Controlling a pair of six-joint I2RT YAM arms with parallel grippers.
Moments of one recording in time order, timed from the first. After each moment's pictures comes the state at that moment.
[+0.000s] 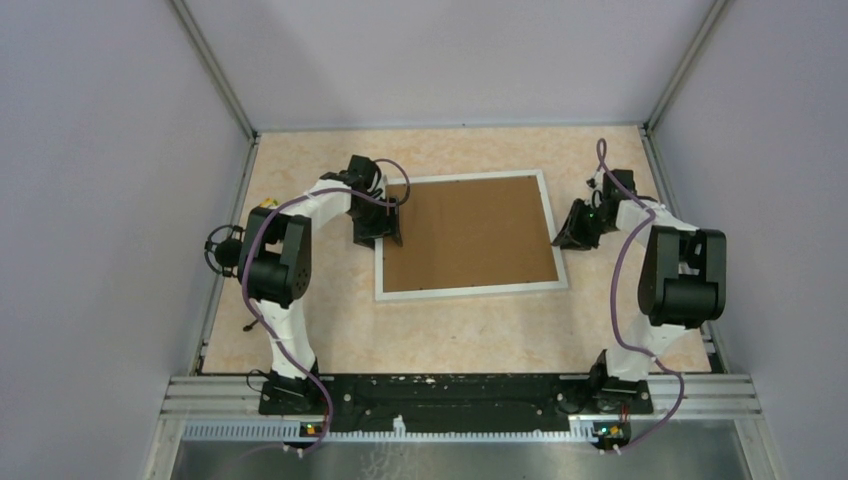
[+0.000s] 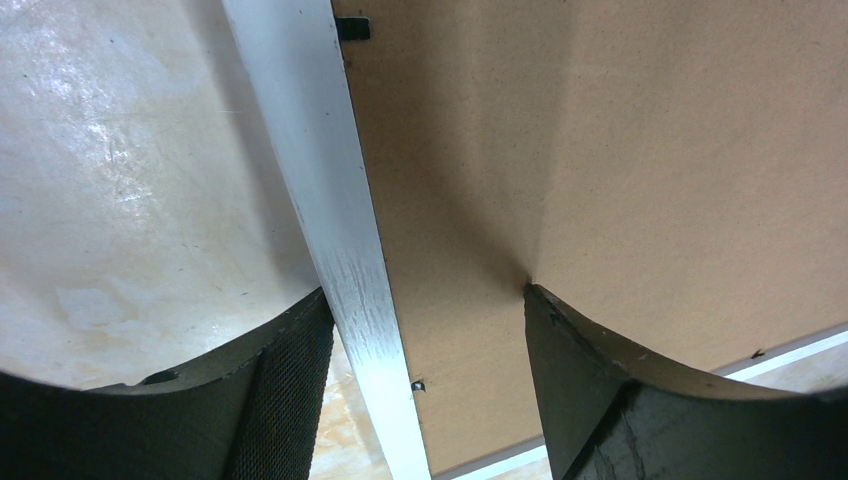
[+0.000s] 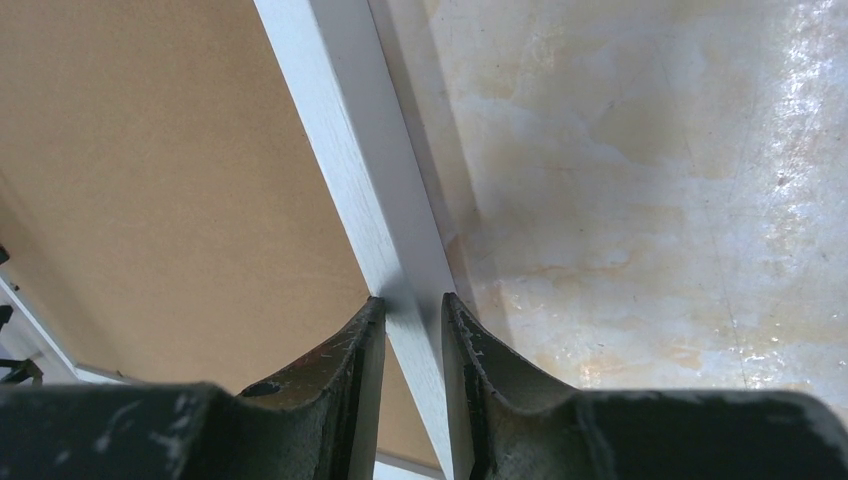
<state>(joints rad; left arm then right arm) -0.27 1.96 1.38 -0.67 0.26 -0.33 -0.09 1.73 1.04 -0.46 -0.39 0.30</state>
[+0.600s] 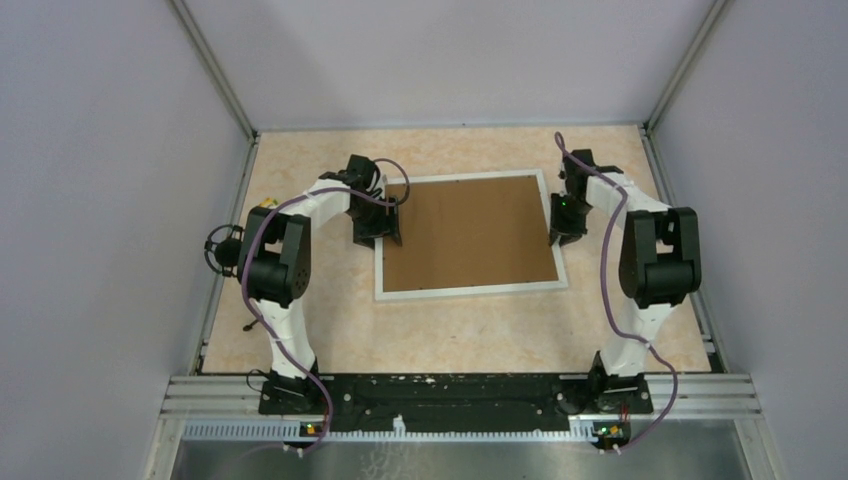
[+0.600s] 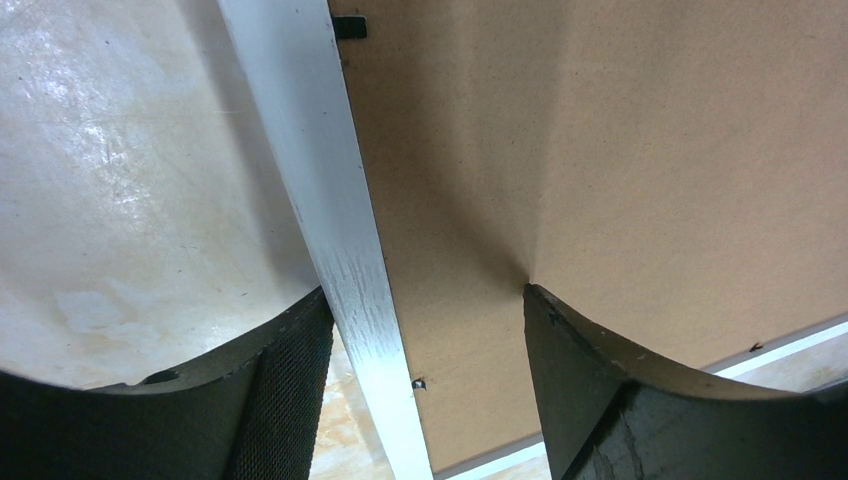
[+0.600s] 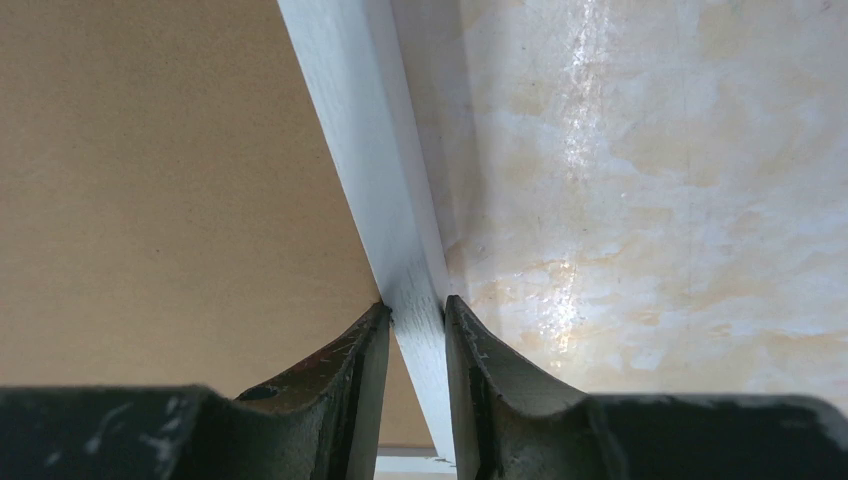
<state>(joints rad) -0.27 1.96 1.38 -0.67 0.27 -0.32 0.08 1.88 1.29 -0.74 -0.10 0.24</state>
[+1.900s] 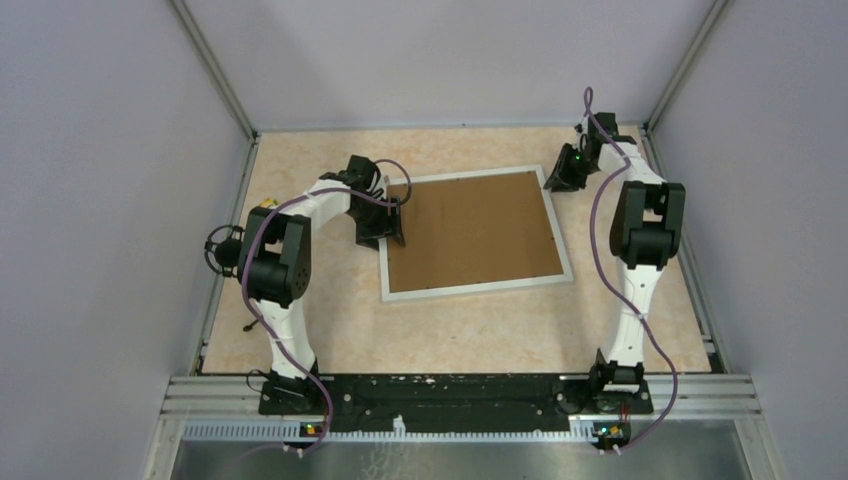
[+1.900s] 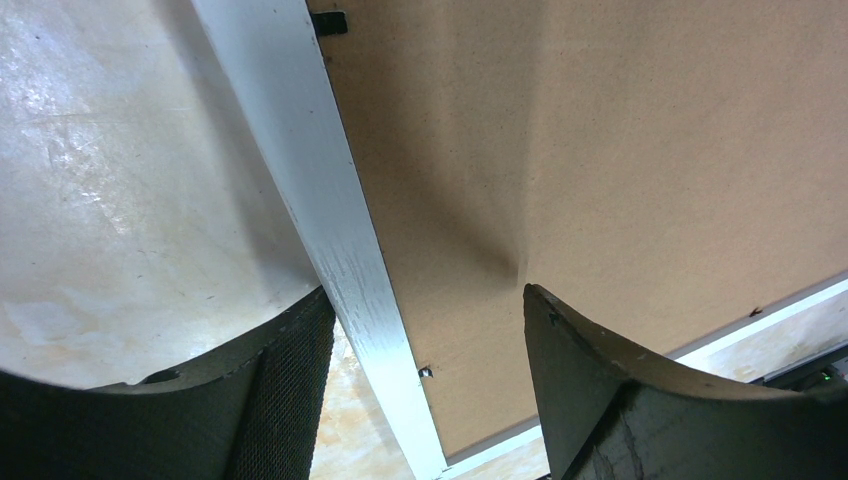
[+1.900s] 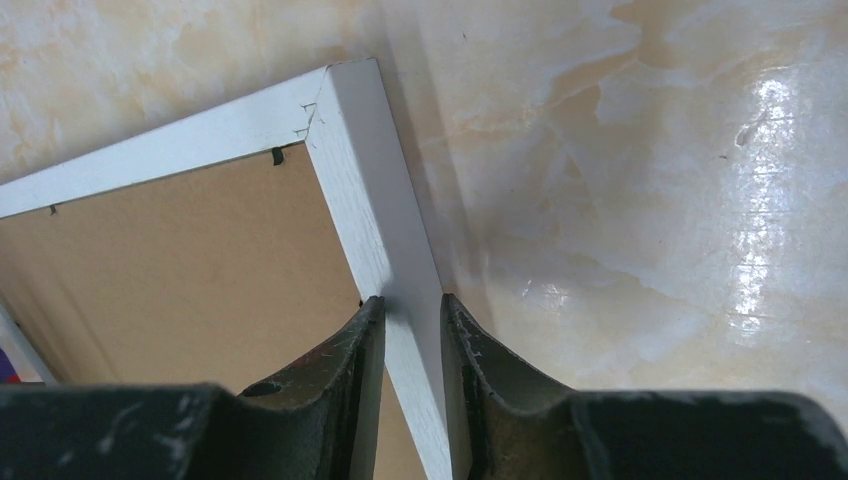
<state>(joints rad) -0.27 1.96 1.38 -0.67 0.32 -0.32 -0.05 2.27 1.86 -0.66 -0.36 0.30</state>
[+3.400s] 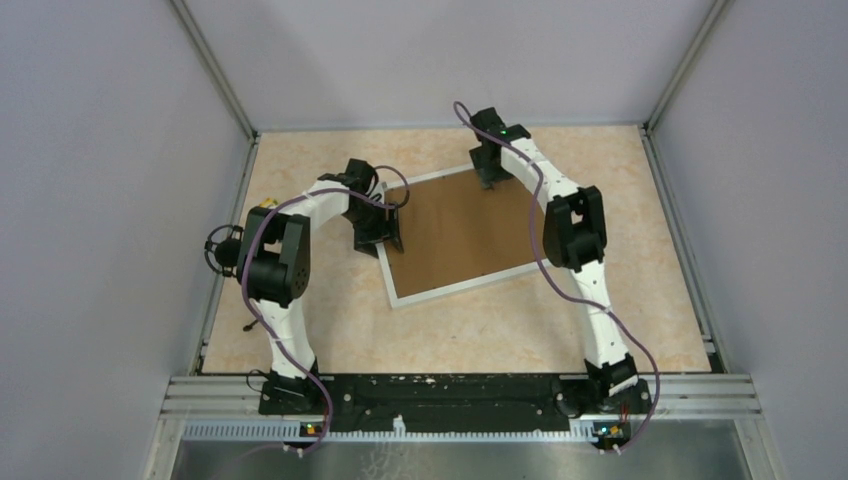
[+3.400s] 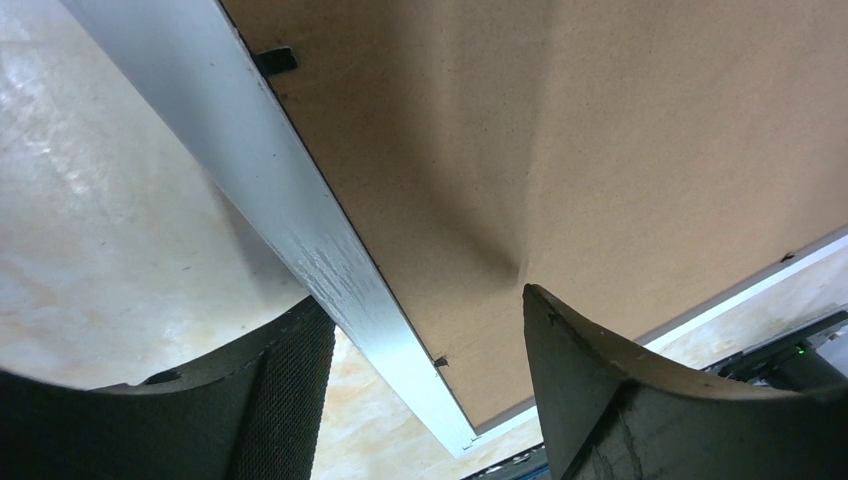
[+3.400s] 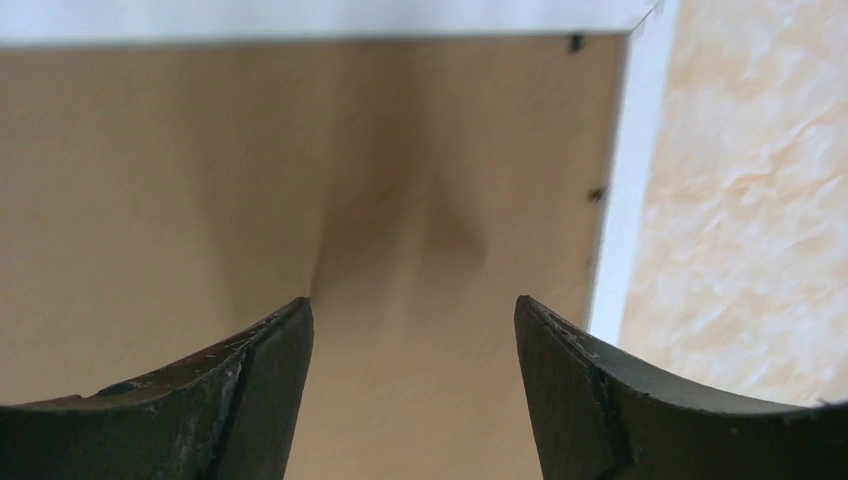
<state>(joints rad) -0.26 1.96 1.37 -0.72 0.36 -0.33 0.42 2.44 2.26 -0.91 0.36 0.02</state>
